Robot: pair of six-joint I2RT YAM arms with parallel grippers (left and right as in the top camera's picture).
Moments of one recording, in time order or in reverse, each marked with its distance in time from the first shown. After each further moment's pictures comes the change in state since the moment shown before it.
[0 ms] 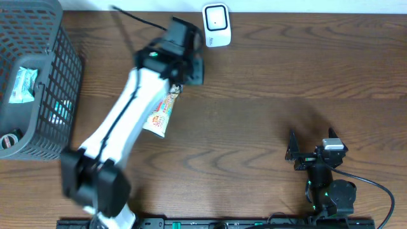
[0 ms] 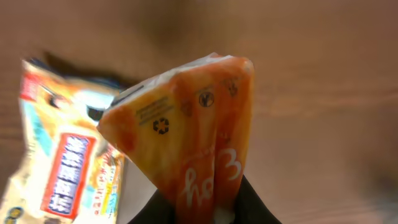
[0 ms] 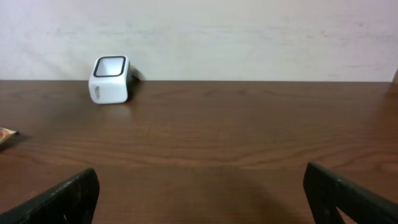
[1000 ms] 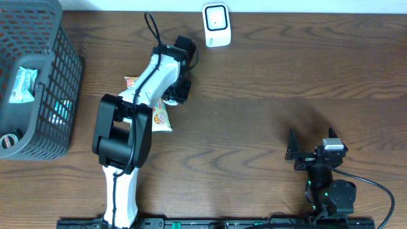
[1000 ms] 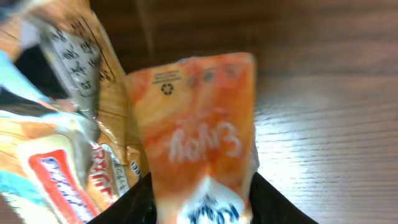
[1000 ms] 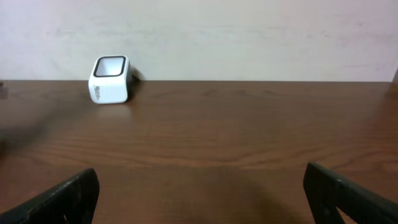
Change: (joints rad) left arm 0.077 0.368 0.085 -0.179 -0.190 0.229; right arm 0.000 0.000 0.000 0.000 0.000 0.000
